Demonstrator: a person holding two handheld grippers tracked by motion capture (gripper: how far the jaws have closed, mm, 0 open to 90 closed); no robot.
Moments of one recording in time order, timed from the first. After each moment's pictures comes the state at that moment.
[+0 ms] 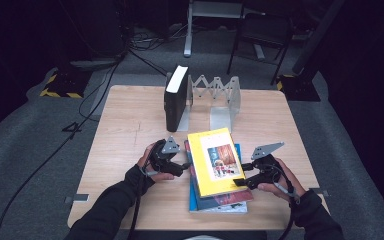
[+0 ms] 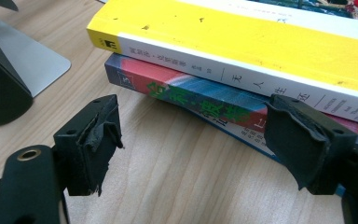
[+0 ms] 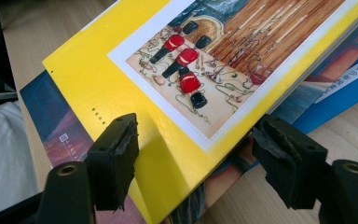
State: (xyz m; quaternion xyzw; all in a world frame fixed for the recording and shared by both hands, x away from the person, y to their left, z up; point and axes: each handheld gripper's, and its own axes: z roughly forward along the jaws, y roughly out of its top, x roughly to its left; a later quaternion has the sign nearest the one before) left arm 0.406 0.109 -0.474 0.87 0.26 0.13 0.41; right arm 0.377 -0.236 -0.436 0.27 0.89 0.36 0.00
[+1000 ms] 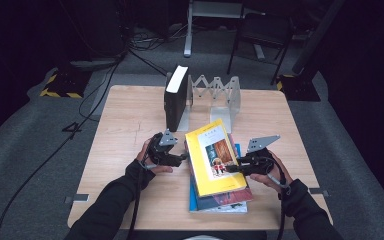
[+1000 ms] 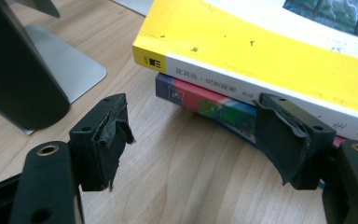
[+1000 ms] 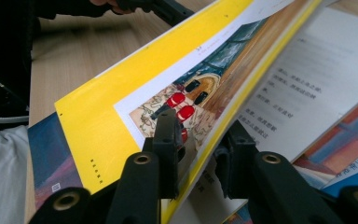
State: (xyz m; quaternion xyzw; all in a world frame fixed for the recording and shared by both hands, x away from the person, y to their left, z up) left arm 0.429 0.116 -0.471 0.85 0.28 0.14 0.42; right arm 0.399 -0.224 -0.437 0.20 0.87 0.44 0.00
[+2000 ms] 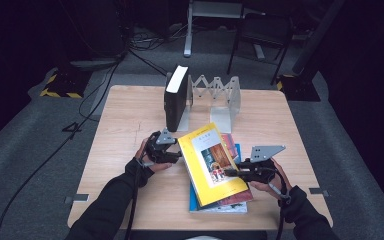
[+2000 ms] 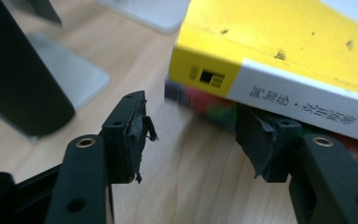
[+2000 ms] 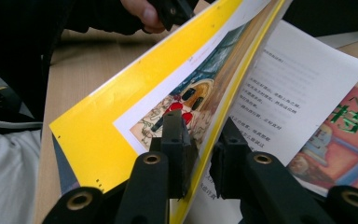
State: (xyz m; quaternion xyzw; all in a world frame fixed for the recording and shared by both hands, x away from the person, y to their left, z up) left arm 0.434 0.126 -0.465 0.84 0.27 0.14 0.45; right arm 0.372 -0.222 -0.434 0.16 0.86 0.49 0.04
